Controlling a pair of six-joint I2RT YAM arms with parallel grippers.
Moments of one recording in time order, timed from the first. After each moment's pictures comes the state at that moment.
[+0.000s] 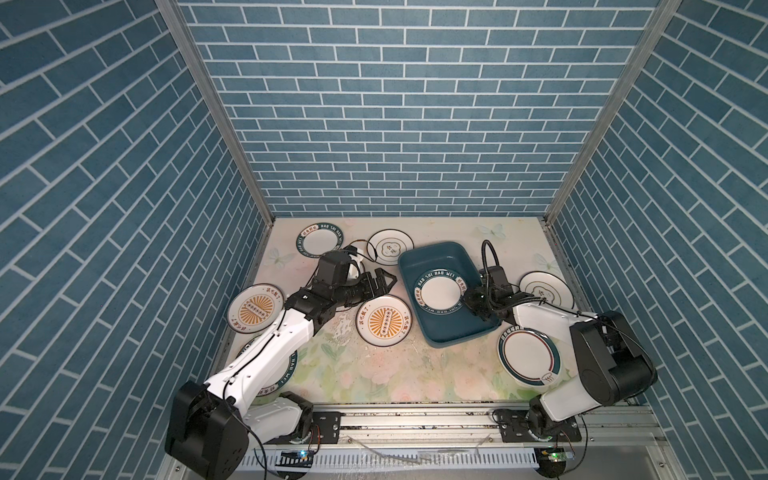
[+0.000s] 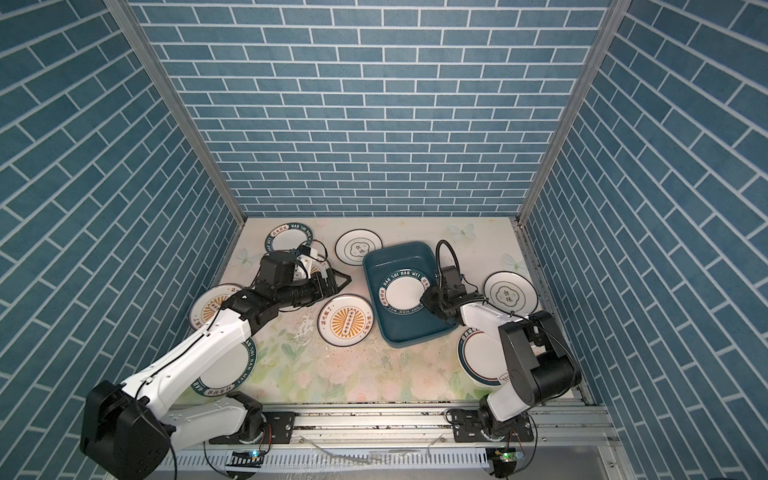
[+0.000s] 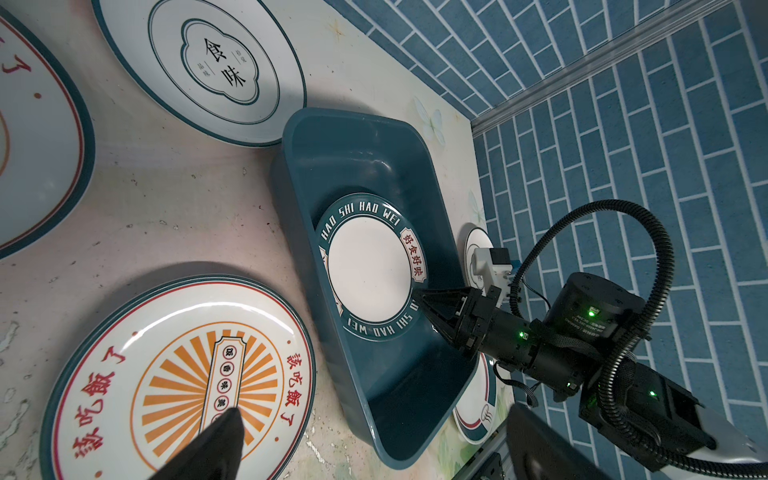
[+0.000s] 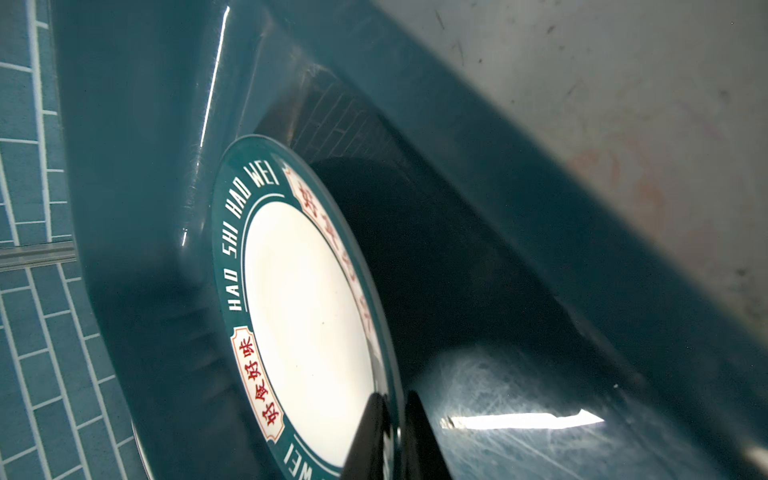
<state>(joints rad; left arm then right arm) -0.44 1.18 0.89 -0.32 0.38 -0.75 0.42 1.54 0.74 -0.11 -0.16 1.04</state>
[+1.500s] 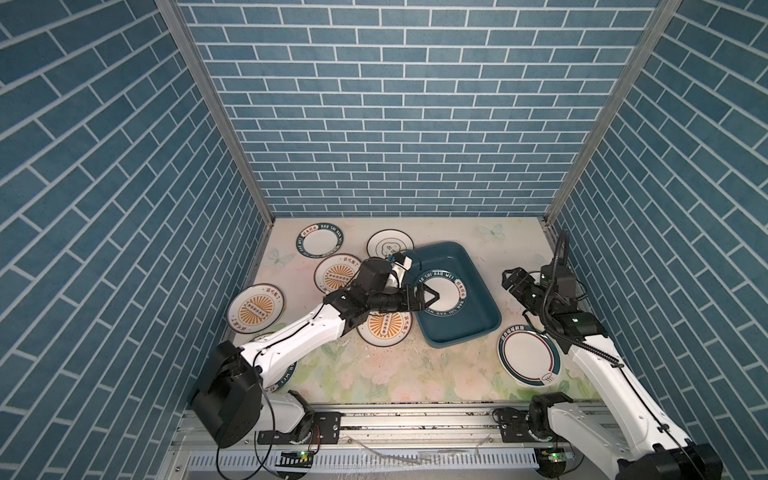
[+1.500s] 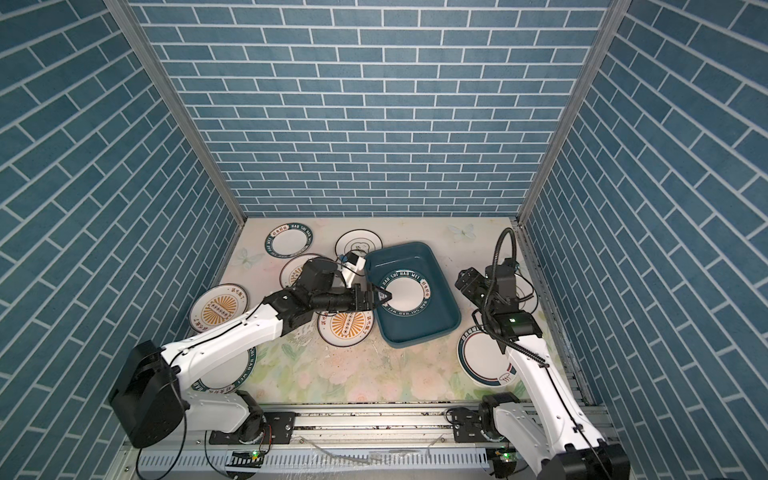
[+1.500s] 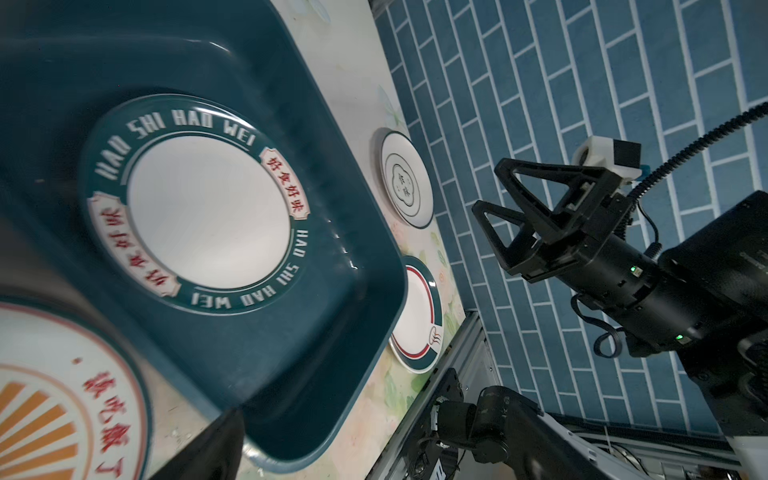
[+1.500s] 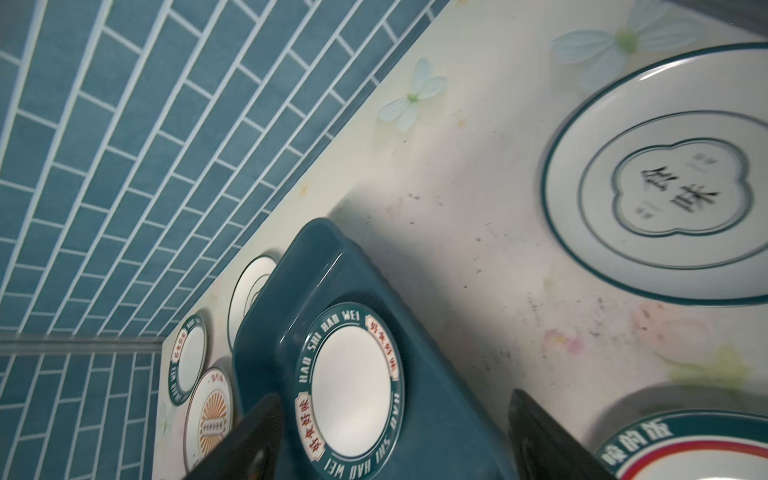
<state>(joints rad) -0.74 1.40 0.97 -0.08 0.48 -0.77 0.14 0.91 0.73 -0.41 0.00 0.80</state>
